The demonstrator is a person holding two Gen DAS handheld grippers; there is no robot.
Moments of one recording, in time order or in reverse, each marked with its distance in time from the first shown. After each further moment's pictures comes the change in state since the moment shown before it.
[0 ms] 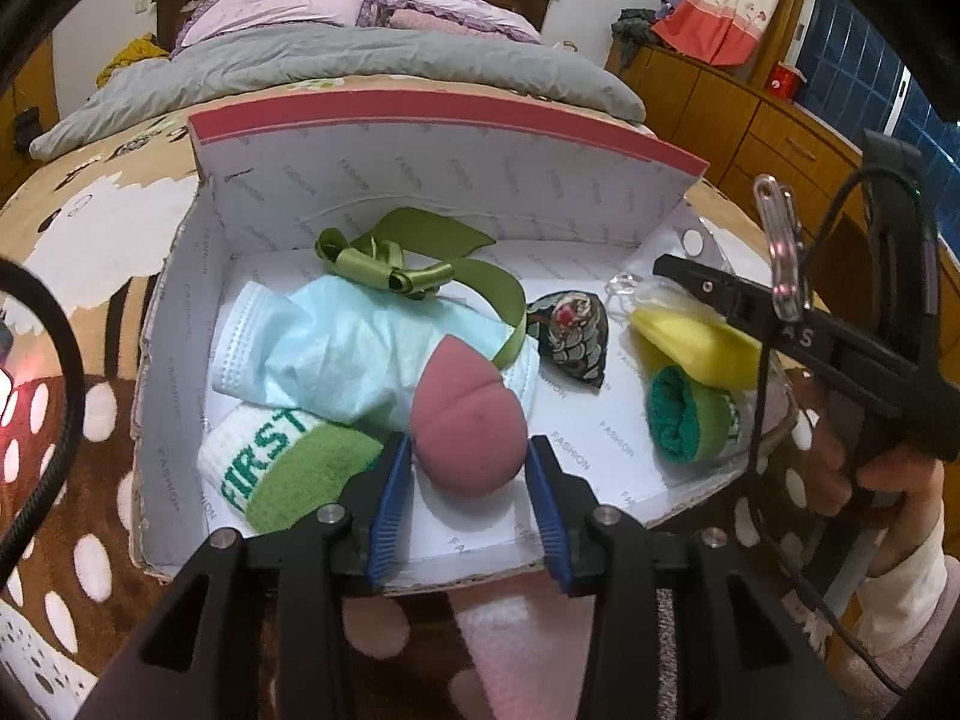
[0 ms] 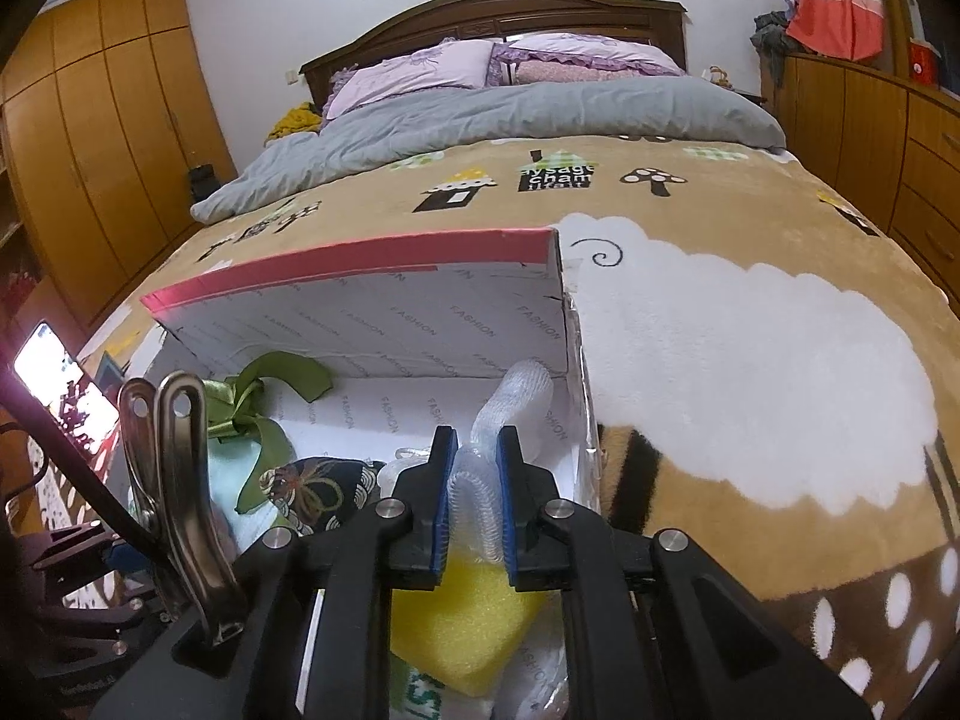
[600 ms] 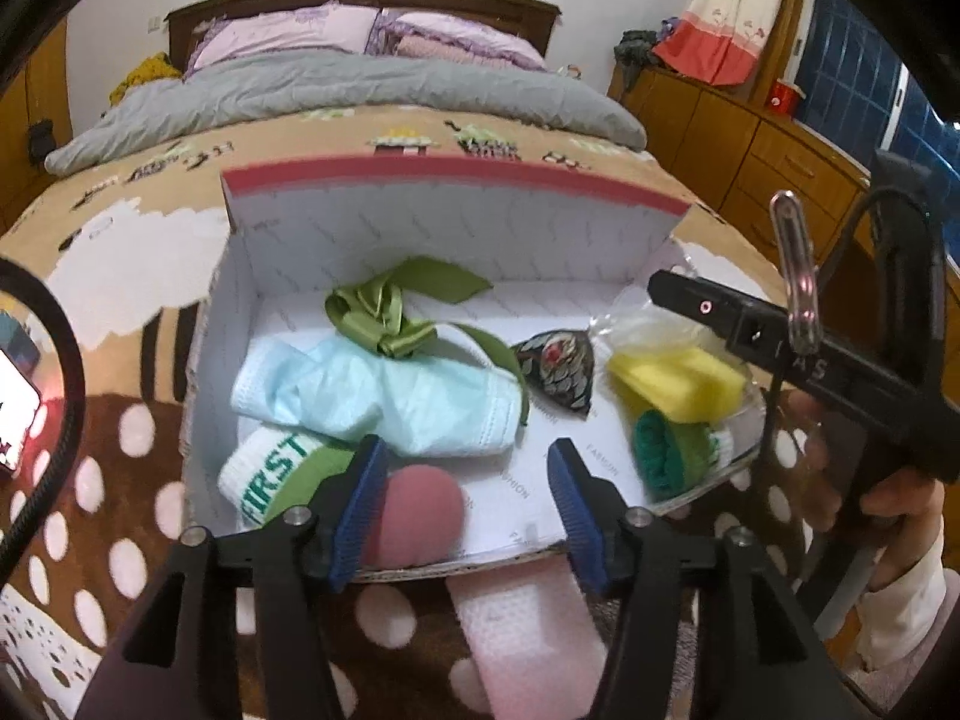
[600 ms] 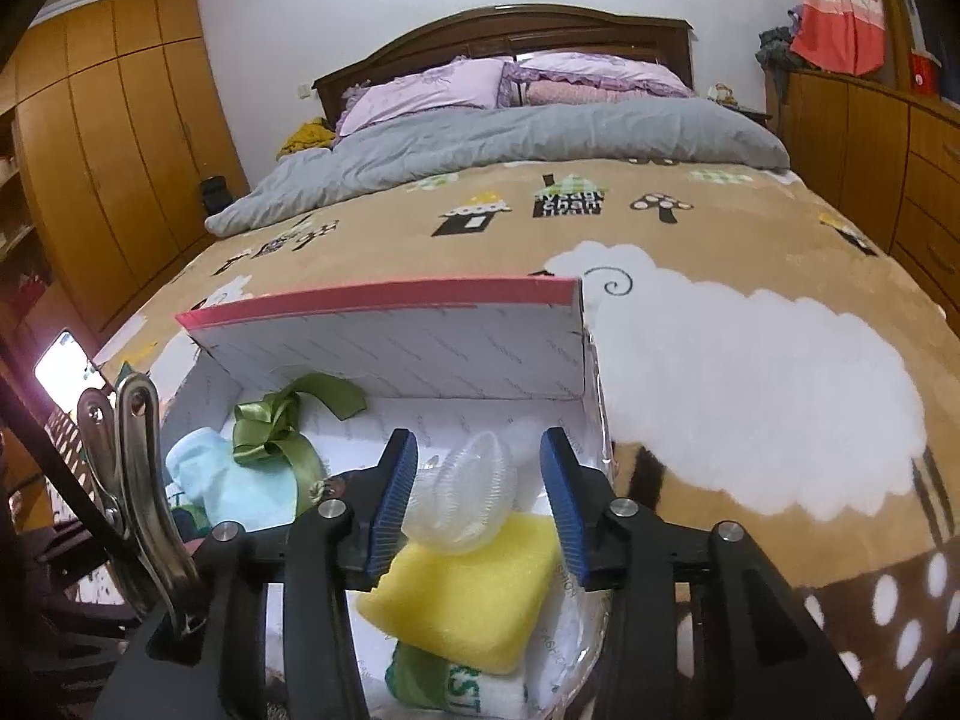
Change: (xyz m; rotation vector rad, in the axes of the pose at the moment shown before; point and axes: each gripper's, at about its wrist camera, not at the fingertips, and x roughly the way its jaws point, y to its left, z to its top) left arm -0.032 -0.001 0.003 0.007 -0.070 0.017; right arm -0.022 0.012 0.005 -0.012 -0.048 0.018
